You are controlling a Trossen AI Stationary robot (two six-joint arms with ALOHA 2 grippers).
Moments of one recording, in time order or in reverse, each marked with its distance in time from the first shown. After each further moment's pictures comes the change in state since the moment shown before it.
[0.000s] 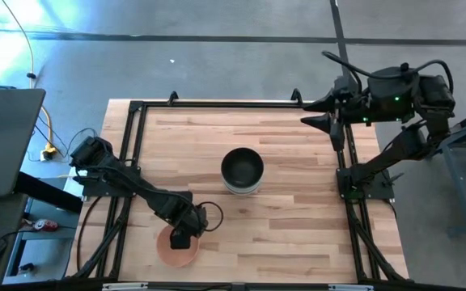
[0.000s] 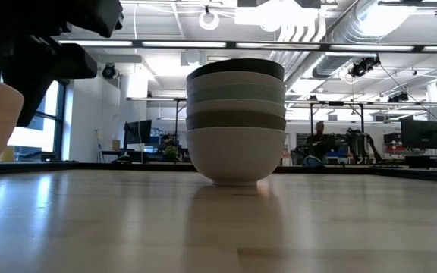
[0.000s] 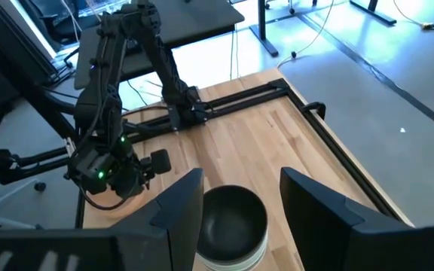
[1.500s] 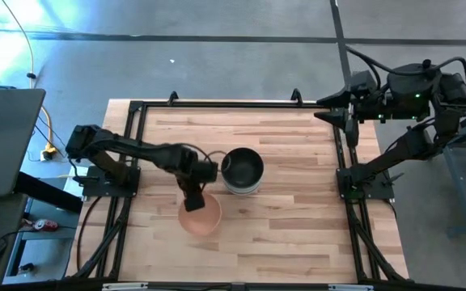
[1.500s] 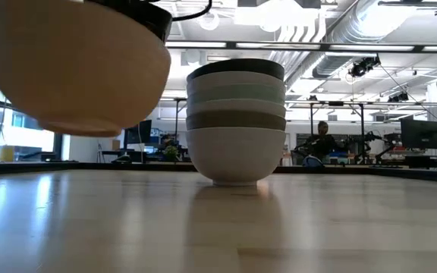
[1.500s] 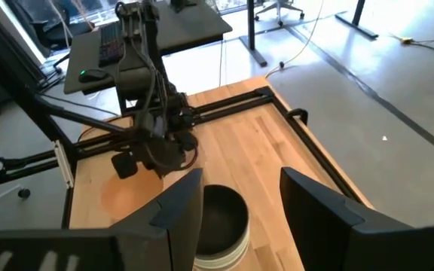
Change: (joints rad) left arm 0.405 -0.126 0.056 -0.135 0.144 0.109; right arm 0.001 -0.065 -0.002 -0.039 0.040 -0.027
